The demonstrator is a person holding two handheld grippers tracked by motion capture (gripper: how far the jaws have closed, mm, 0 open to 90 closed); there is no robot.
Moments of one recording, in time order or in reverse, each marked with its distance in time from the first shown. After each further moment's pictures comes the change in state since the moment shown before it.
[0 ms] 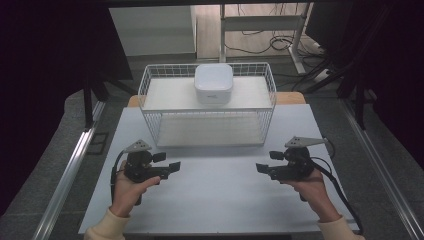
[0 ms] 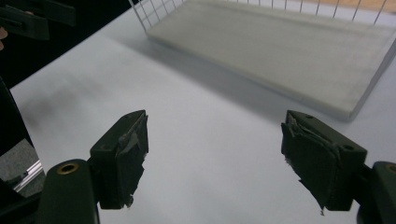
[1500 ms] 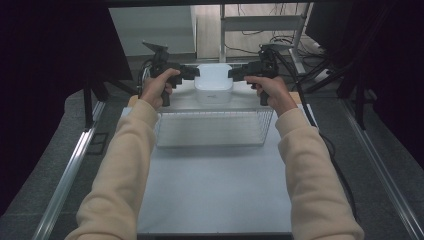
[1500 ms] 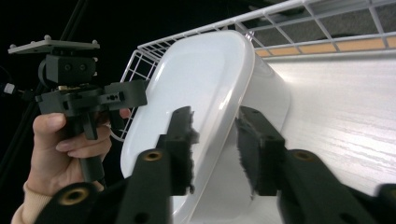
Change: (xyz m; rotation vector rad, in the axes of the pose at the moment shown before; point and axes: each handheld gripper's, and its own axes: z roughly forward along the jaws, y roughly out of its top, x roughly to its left) left arm 0.081 0.248 0.076 0.004 -0.257 -0.420; right arm -0.076 0.239 0.087 -0.004 0.226 0.543
